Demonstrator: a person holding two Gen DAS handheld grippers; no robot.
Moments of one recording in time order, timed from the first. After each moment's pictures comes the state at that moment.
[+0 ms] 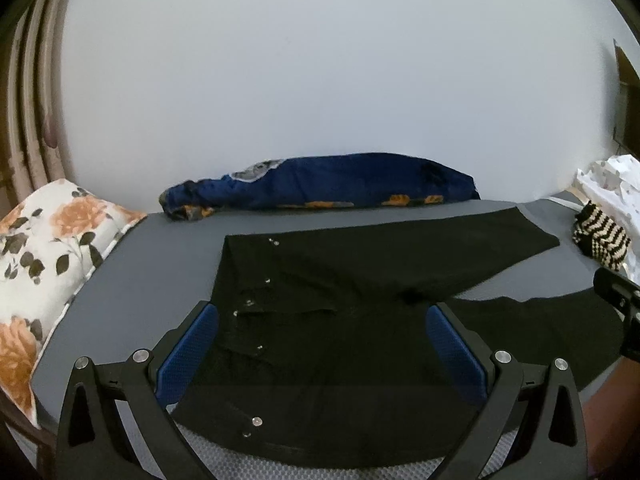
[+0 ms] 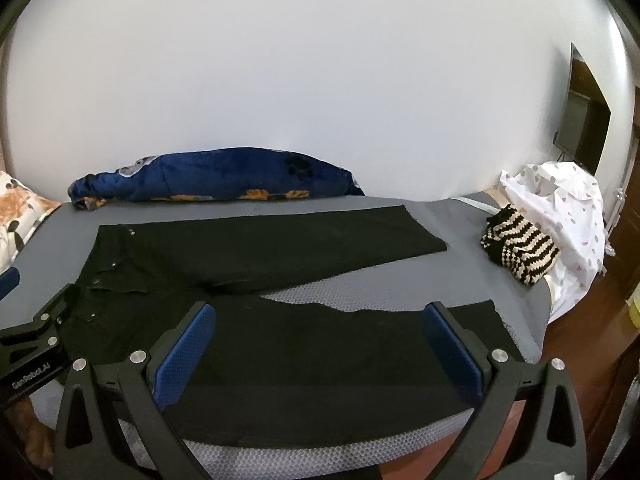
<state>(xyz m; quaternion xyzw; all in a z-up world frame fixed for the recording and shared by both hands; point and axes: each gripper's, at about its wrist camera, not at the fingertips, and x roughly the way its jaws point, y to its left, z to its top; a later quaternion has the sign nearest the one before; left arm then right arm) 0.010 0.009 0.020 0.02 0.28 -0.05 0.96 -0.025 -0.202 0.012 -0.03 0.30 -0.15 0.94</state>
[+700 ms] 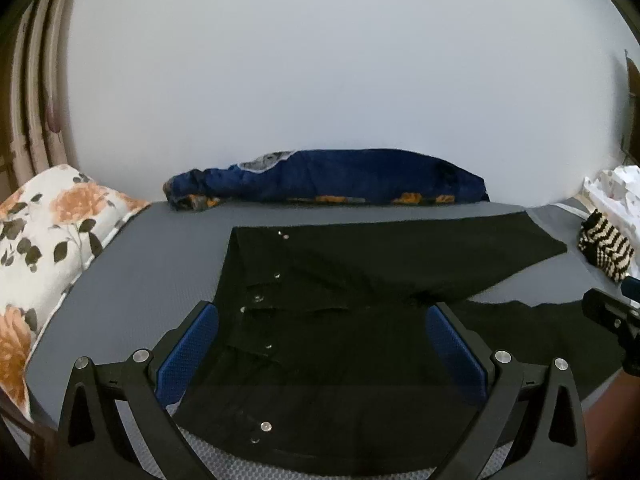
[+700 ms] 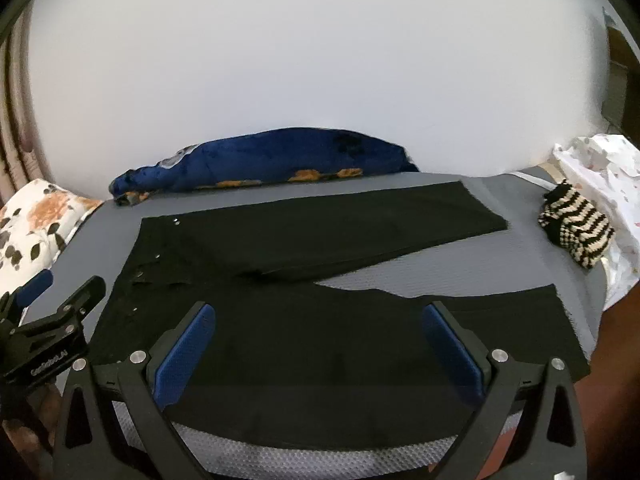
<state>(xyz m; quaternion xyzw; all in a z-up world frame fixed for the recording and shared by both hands) 0.025 0.030 0.010 0.00 0.29 -0.04 0.95 -0.004 -0.203 -0.011 0.03 0.33 -0.05 0.94</state>
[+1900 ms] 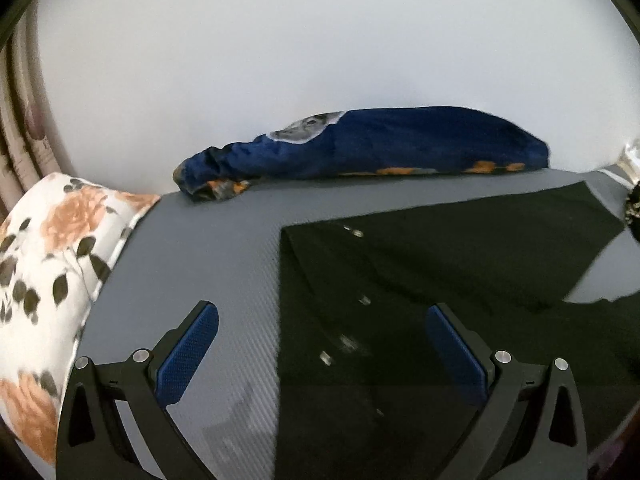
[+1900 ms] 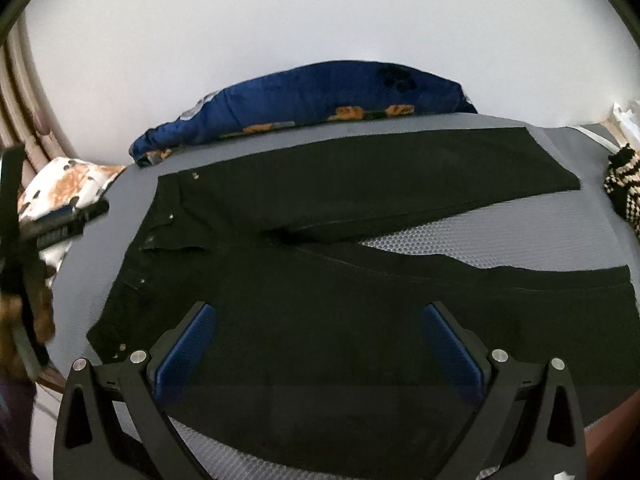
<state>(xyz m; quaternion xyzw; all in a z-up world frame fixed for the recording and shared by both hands) 0.165 0.109 -0.022 0.06 0.38 -0.02 0.92 0.061 -0.202 -0.073 0.06 0.42 0.04 0.90</state>
